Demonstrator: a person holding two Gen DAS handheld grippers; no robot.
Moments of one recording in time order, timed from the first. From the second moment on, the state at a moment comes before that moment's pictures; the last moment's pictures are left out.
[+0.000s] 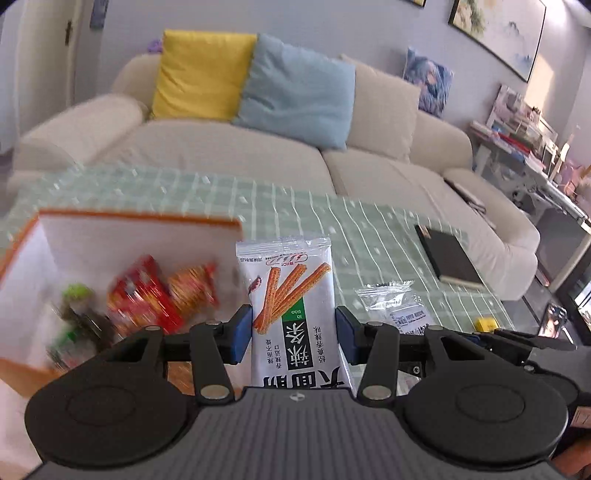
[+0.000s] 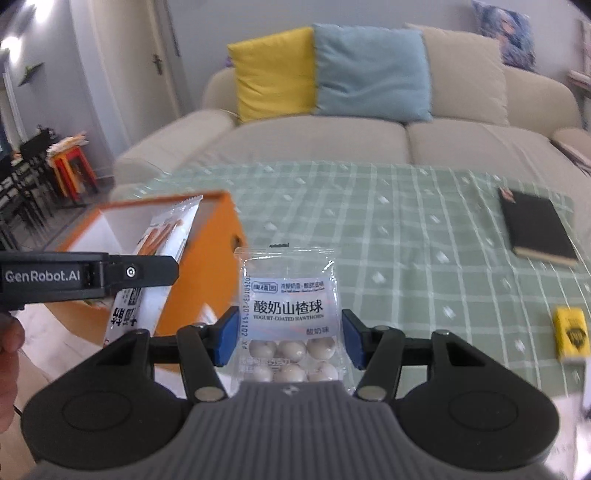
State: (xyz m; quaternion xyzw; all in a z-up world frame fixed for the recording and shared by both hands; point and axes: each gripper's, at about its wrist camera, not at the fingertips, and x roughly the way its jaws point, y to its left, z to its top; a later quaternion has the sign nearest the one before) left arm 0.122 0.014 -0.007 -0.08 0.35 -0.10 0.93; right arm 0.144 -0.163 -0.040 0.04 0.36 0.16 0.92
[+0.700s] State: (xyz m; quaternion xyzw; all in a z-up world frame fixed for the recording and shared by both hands) left arm 0.194 0.138 -0.031 0.03 0.42 0.04 0.90; right arm 0.234 0.022 -0.048 -0.10 0.39 0.24 0.88
